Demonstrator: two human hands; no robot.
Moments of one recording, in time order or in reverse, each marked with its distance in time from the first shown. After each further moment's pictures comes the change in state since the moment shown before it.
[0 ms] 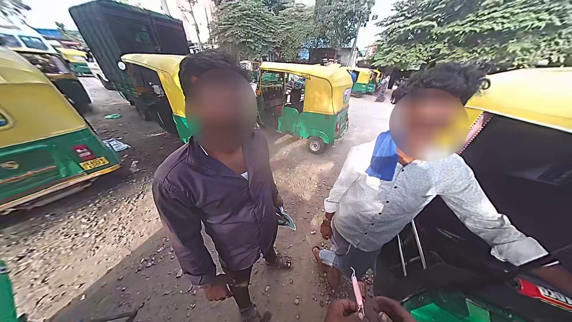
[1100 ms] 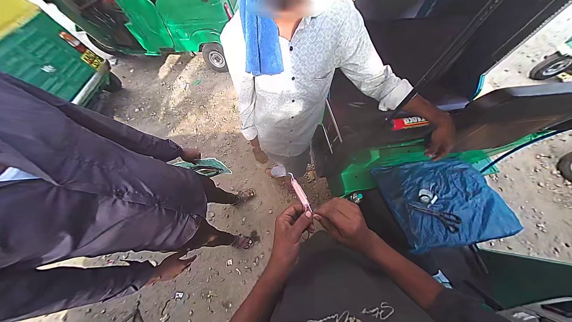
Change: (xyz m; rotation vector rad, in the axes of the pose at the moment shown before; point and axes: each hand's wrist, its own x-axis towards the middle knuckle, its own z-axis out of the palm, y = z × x) left_hand -0.004 0.040 0.074 -0.028 -0.088 0.077; right_hand -0.032 -0.007 -0.028 -0.647 0.398 -0.718
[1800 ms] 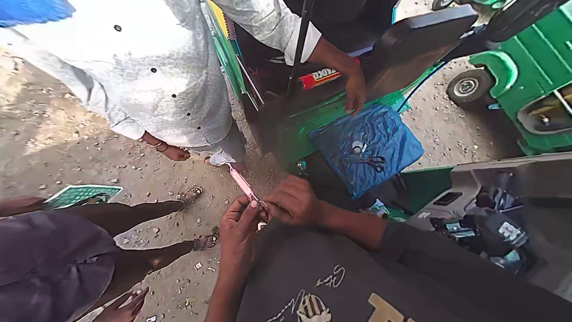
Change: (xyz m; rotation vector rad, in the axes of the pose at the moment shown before) left_hand 0.030 -0.060 0.084 -0.024 -0.020 -0.107; right_hand -0.056 0.053 -0.064 -0.010 0.099 0.126
